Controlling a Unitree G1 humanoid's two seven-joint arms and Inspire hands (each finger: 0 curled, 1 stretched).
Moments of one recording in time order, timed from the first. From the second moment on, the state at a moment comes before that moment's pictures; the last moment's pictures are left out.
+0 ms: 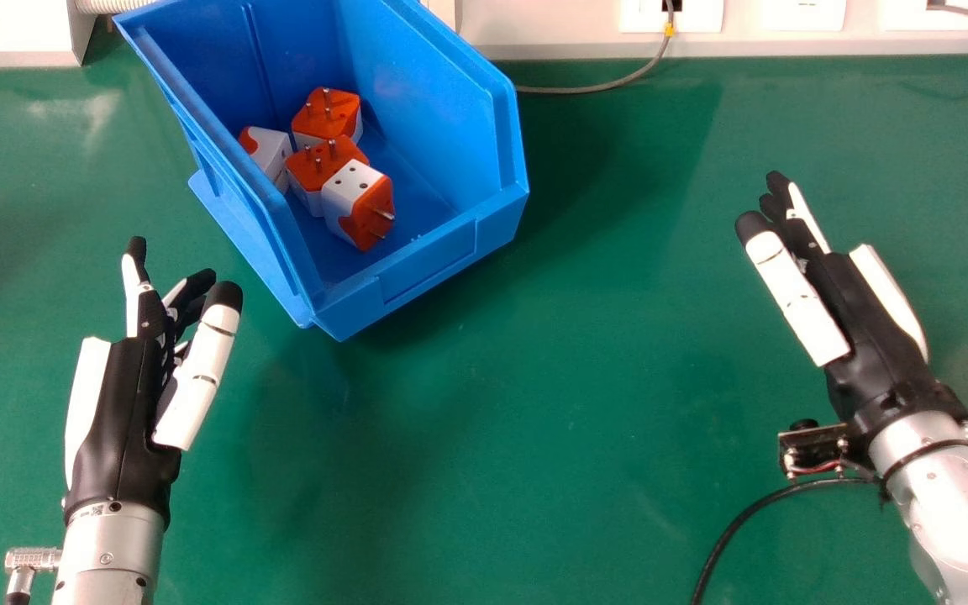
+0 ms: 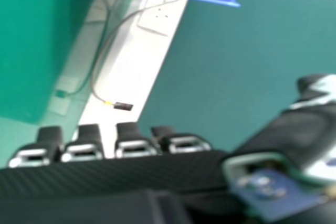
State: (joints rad) left arm 0.17 0.21 0.17 0.06 0.08 -0.16 0.00; right arm -0.07 -0.27 -0.06 0.14 -0.09 -0.04 0.19
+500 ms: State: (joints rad) left arm 0.17 0.21 0.18 0.04 0.08 -0.15 0.00; right arm -0.07 -0.27 -0.06 0.14 -0.09 -0.04 0.19
